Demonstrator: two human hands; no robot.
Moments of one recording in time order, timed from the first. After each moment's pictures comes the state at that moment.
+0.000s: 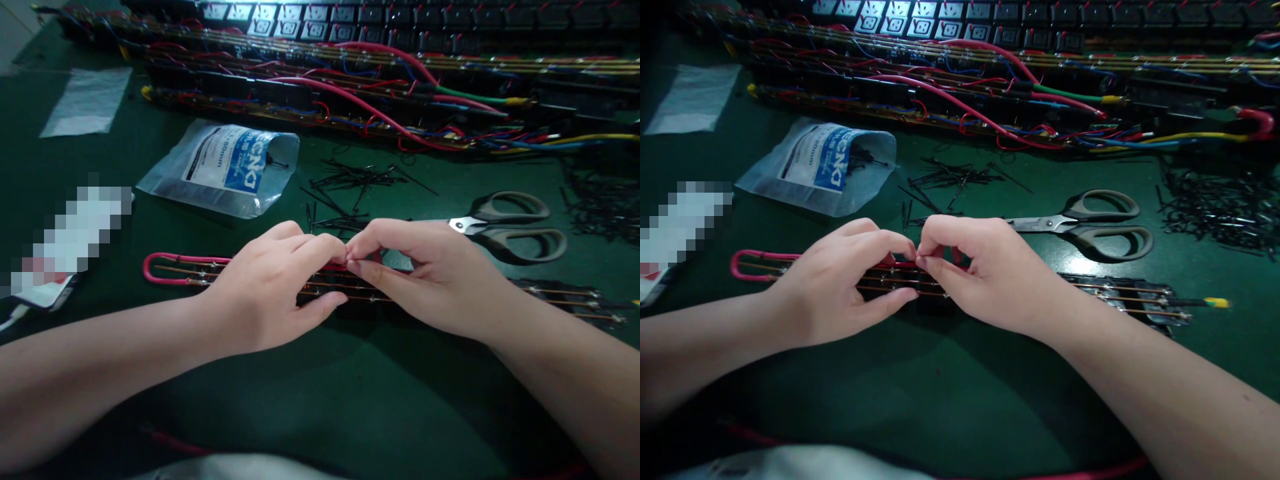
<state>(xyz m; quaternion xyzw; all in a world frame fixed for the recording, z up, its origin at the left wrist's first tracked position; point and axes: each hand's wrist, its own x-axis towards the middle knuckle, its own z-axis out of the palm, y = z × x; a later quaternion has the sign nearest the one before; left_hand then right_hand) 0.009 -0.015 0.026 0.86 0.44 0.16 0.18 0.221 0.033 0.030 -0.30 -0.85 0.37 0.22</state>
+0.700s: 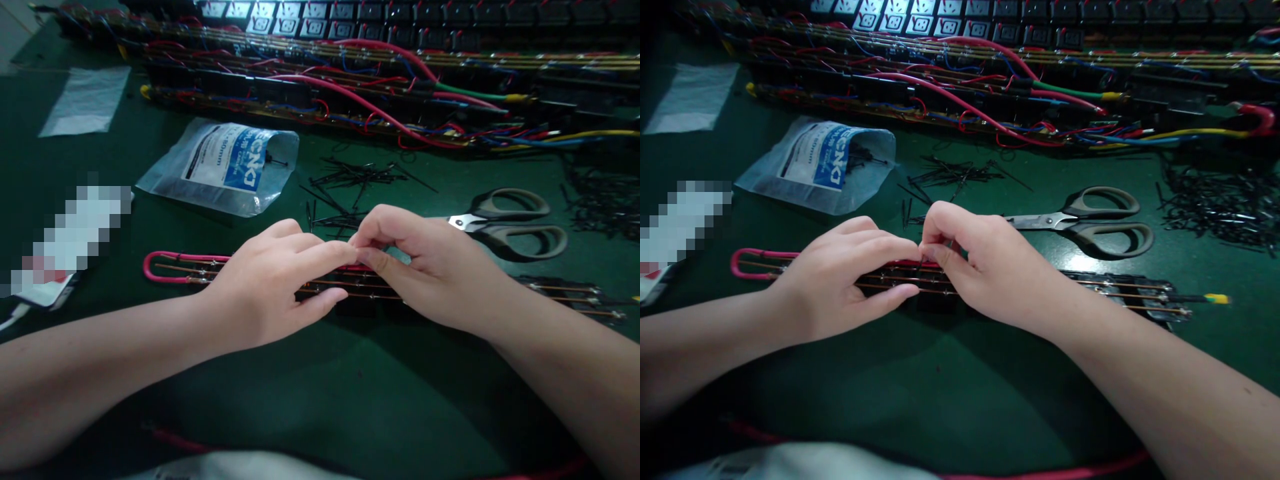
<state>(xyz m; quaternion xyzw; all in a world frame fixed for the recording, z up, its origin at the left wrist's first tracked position) 0.007 -0.013 0.024 0.88 0.41 0.17 0.16 0.221 0.035 0.030 -0.34 -0.86 0.34 0.20</state>
